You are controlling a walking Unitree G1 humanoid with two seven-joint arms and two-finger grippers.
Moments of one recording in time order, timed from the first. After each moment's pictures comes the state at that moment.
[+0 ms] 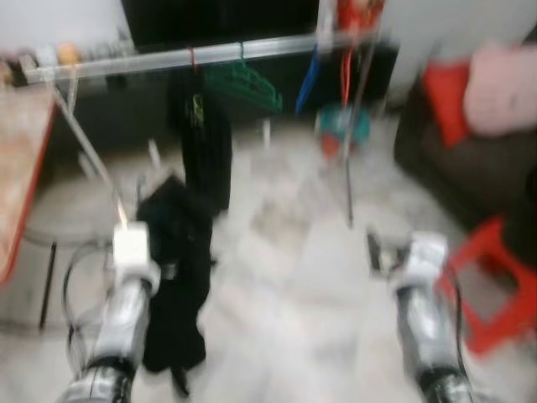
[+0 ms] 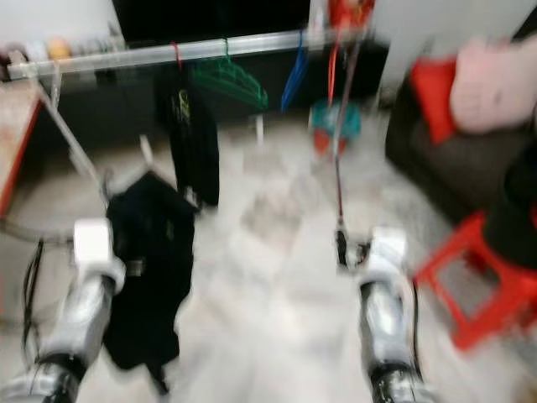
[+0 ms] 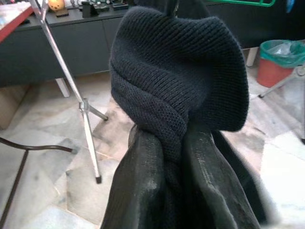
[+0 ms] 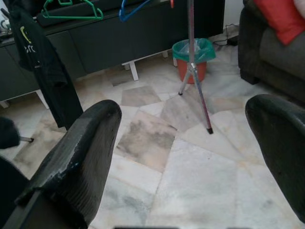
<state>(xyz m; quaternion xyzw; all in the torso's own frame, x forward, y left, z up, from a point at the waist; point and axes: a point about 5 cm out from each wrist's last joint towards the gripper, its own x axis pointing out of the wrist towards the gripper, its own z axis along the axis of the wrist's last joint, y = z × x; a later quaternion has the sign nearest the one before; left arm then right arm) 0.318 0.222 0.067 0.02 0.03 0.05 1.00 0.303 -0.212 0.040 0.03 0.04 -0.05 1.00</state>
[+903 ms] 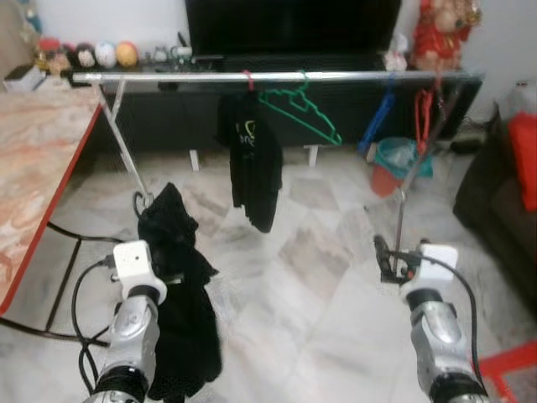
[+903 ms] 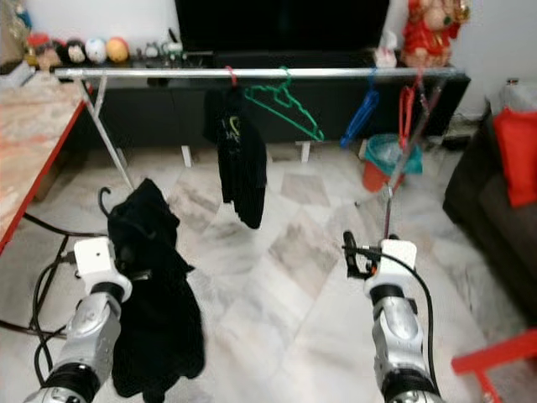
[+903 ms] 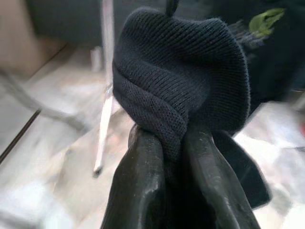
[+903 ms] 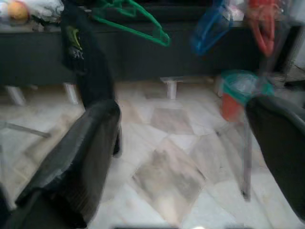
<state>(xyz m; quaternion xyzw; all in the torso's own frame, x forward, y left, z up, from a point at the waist) 0.282 0.236 0.036 -0.05 0.05 0.12 0.99 0.302 -0.213 0.047 0.01 0.03 0.00 1.00</state>
